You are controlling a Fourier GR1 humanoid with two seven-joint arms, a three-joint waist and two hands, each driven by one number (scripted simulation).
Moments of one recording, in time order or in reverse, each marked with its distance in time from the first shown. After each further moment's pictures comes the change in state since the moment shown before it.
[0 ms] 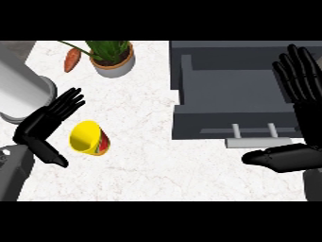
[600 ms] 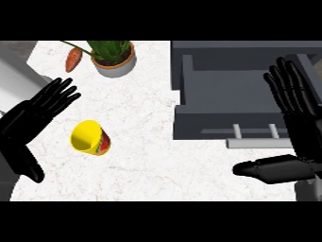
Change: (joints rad) left arm 0.126 0.003 -0.004 -0.478 0.423 -0.039 0.365; right arm 0.071 0.029 0.065 -0.030 0.034 -0.031 -0.016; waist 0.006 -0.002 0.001
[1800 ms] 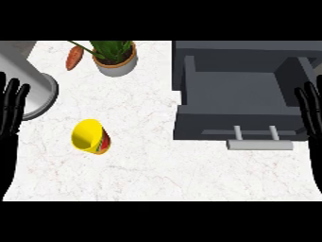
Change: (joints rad) left arm 0.265 -0.251 -0.083 -0.813 -0.561 0.780 0.046; right arm 0.165 0.028 0.001 -0.167 0.052 -0.092 -0.072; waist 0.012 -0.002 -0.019
